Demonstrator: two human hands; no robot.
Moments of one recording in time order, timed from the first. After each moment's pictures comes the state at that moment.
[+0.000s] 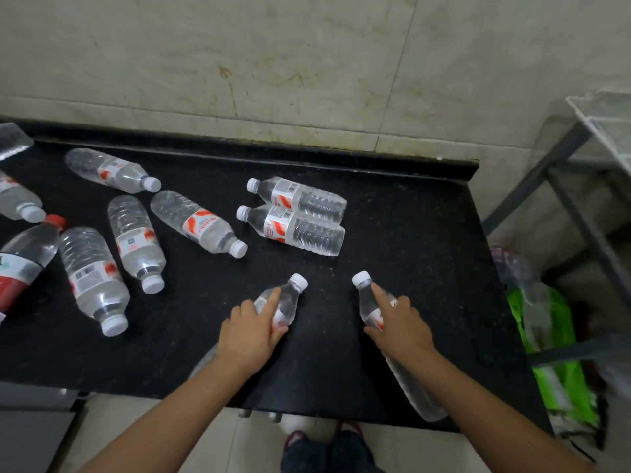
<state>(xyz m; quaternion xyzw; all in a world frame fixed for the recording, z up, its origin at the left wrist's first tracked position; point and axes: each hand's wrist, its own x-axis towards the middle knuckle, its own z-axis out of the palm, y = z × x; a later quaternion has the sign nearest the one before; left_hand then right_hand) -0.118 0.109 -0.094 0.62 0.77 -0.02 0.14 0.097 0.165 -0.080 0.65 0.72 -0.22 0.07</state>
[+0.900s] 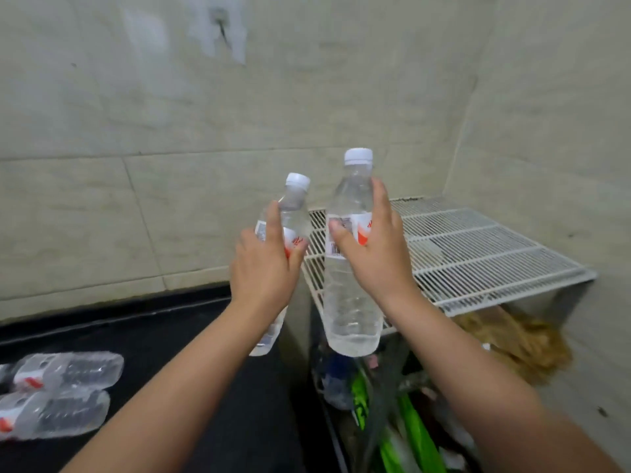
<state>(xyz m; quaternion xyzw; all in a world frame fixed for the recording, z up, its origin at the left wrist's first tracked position) 0.274 0.265 0.130 0.71 0.59 0.38 0.03 0.407 0.226 0.161 0.60 0.62 -0.09 -0.50</state>
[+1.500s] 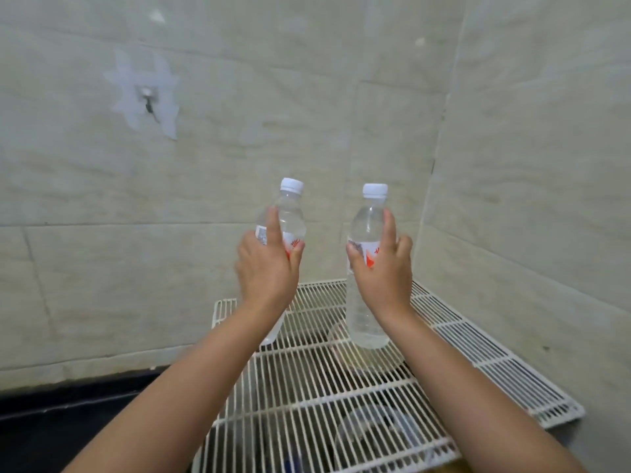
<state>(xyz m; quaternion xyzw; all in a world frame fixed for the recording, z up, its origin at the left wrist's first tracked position) 0.432 0.395 0.190 0.64 0.59 0.49 -0.02 0.574 0.371 0.192 0.61 0.58 0.07 -0.53</state>
